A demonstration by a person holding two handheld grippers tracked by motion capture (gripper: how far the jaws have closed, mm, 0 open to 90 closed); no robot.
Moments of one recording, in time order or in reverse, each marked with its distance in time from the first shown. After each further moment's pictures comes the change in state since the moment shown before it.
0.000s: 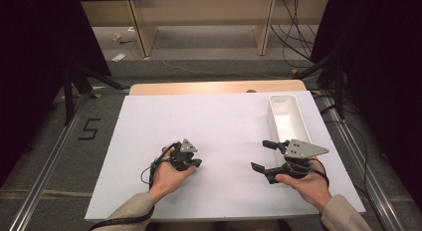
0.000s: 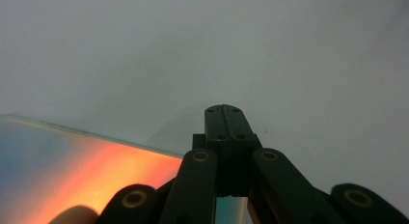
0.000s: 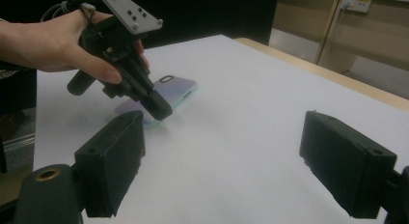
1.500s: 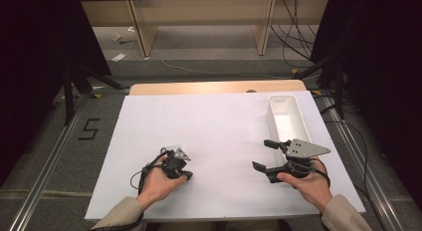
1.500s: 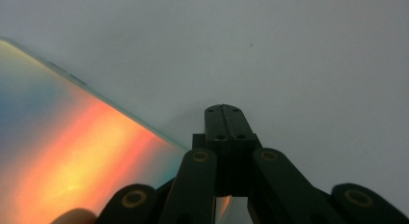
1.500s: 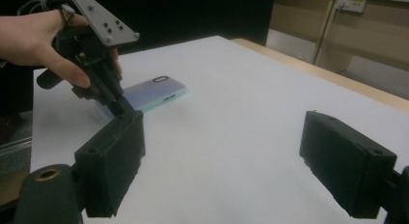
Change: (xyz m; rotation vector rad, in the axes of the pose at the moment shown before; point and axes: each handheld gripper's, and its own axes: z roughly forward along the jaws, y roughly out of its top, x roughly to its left) left arm 0.003 -0.024 -0.024 0.181 -0.046 -0.020; right arm -0.002 -0.001 -0.002 -0.003 -0.010 0.011
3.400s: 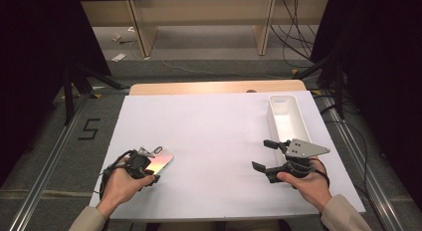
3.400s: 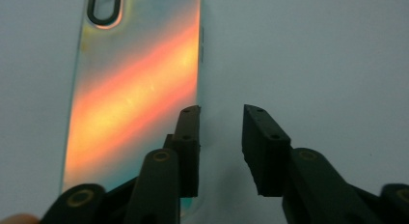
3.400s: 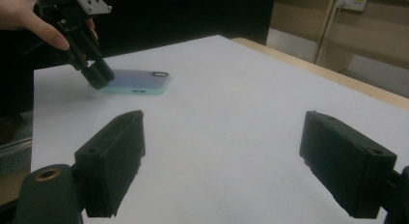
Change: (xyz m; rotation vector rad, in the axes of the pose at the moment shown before) left arm 0.045 -0.038 -0.061 0.061 0.156 -0.140; right arm 0.000 0.000 0.001 0.000 0.004 0.004
